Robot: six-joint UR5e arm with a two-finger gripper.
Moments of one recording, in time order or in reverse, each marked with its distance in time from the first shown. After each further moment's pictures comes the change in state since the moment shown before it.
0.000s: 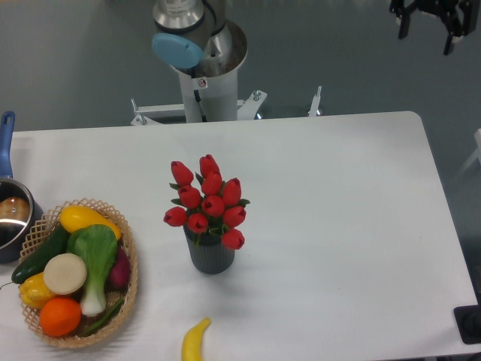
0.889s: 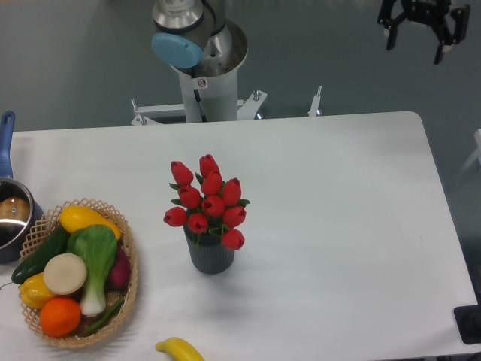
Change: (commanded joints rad) arm -0.028 0.035 -0.121 0.075 -0.132 -0.196
